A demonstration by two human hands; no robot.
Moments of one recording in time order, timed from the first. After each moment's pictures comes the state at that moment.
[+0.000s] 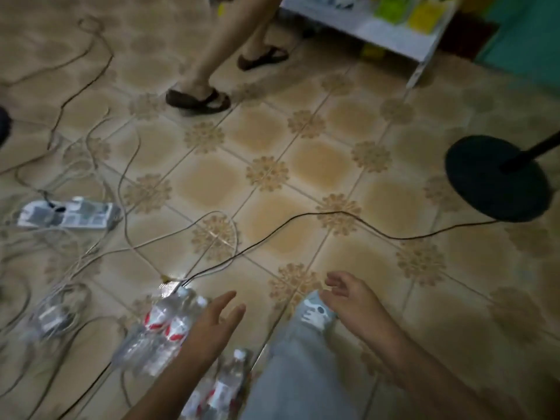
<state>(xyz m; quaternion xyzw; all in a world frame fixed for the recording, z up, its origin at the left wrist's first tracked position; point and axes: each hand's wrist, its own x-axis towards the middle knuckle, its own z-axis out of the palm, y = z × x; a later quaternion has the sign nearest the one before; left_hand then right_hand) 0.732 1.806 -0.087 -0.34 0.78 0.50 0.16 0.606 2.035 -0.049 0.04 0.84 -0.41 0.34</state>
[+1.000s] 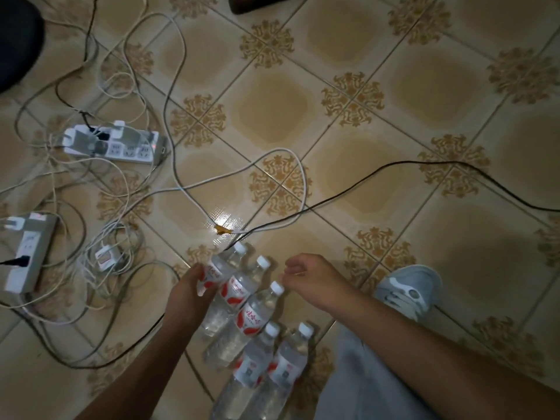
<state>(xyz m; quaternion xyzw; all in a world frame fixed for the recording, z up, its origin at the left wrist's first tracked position) 0.799 1.654 -0.212 -0.43 0.83 0.33 0.15 0.642 1.843 -0.199 -0.02 0.74 -0.38 0.55</state>
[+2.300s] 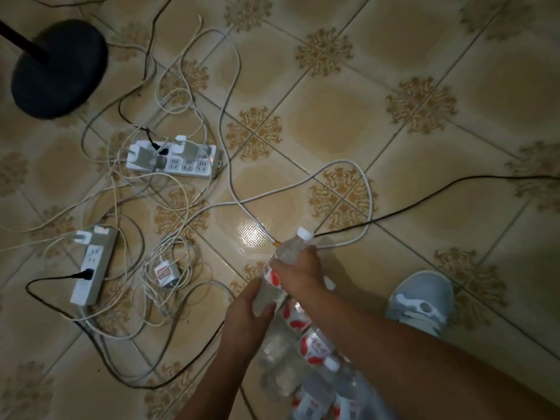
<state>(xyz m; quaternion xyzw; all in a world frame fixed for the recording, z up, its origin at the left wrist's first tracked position) 0.805 1.620 -0.205 -0.42 0.80 0.41 0.12 0.689 1.670 -0.253 0.11 0.81 -0.39 0.44</state>
